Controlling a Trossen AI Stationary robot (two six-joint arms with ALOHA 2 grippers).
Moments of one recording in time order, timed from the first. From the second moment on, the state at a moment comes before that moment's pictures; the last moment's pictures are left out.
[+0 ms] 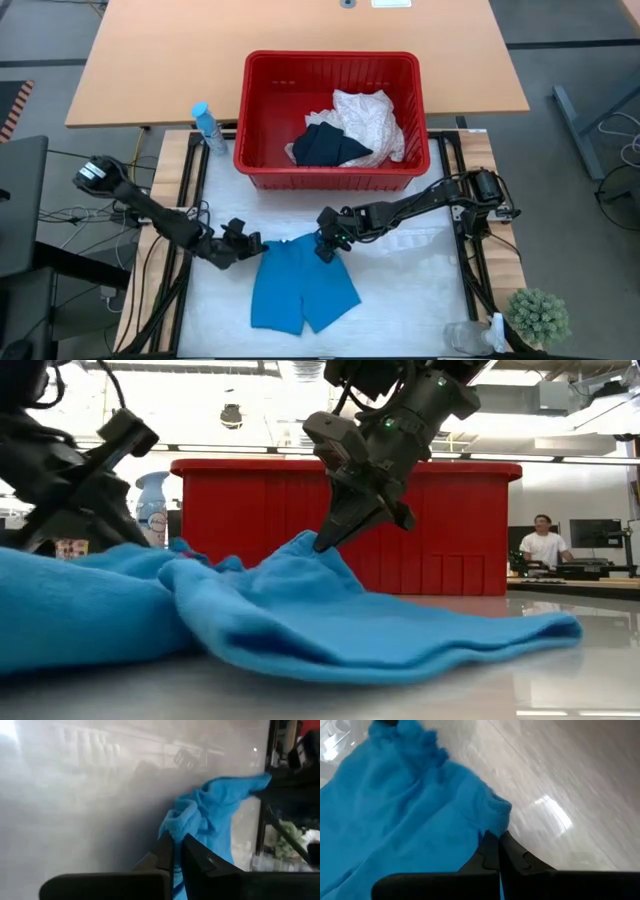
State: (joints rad) left arm -0.51 1.17 0.29 0.16 -0.55 -1.92; right arm 0.13 1.85 1.21 -0.25 0.13 0.71
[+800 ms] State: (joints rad) left arm -0.26 0.99 0.29 0.15 -0.51 -1.64; right arm 0.07 1.85 1.32 -0.14 0.13 0.62
